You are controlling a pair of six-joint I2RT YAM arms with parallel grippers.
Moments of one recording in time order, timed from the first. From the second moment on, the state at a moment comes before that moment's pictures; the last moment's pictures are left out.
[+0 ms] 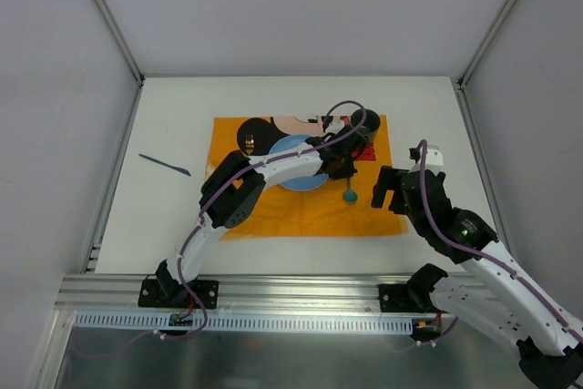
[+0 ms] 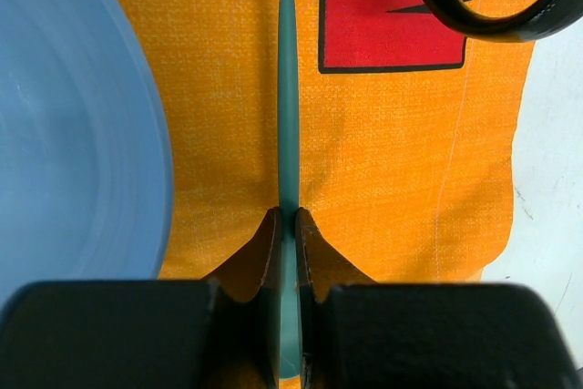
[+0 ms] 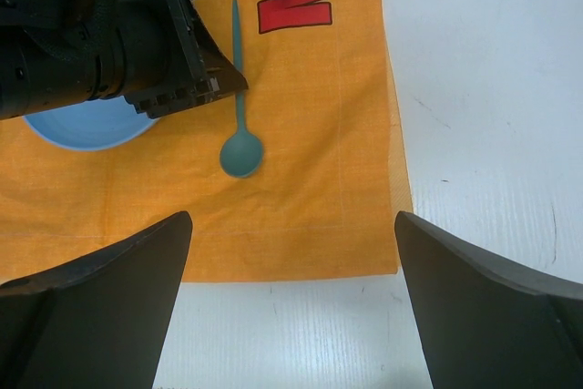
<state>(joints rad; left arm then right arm) -0.91 2.30 1.83 -0.48 -0.17 -0.98 0.70 0.68 0.79 -0.76 0.51 0.51</state>
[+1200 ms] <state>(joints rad) -0.35 1.28 1.05 -0.44 -0.16 -0.80 0.70 0.77 0.69 -0.58 0.41 0.54</state>
